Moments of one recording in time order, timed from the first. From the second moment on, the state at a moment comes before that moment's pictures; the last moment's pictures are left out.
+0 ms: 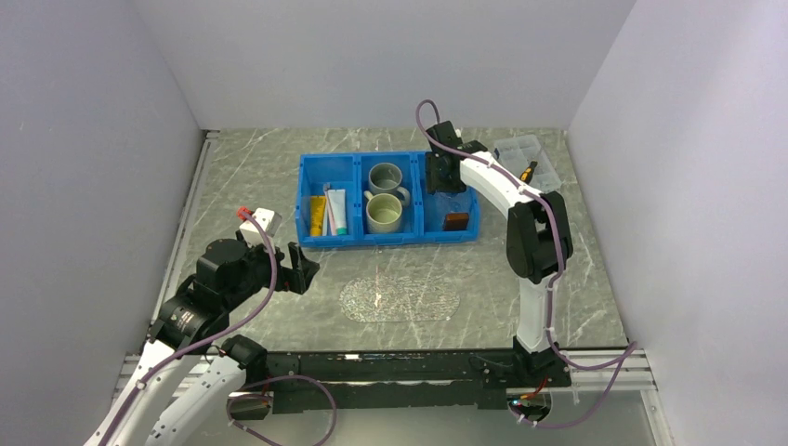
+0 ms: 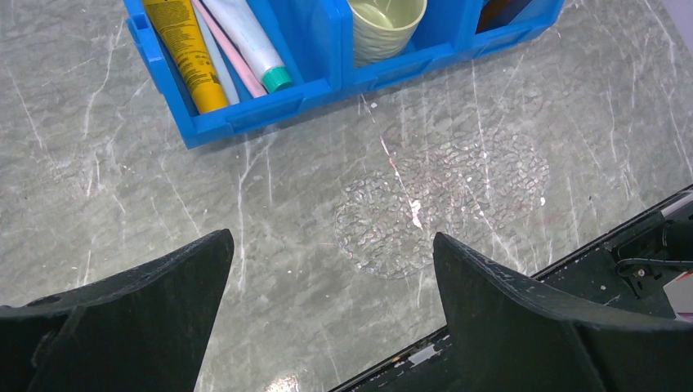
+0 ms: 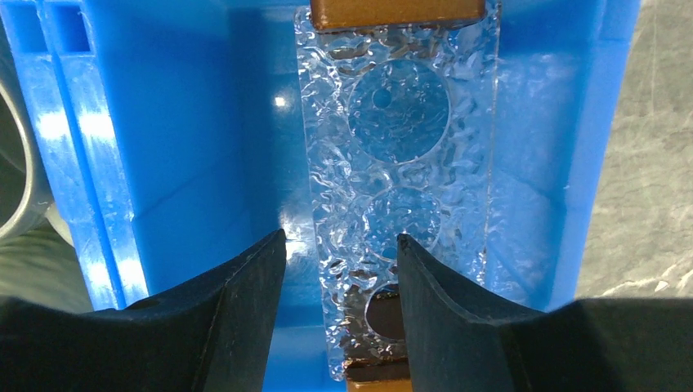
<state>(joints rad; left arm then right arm) -0.48 0.50 0.77 -0.70 0.06 -0.28 0.41 2.02 1.69 -0.70 0.23 0.35</state>
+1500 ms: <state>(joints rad) -0.48 0.51 0.77 -0.70 0.06 -0.28 0.39 2.08 1.69 -0.68 0.20 0.35</state>
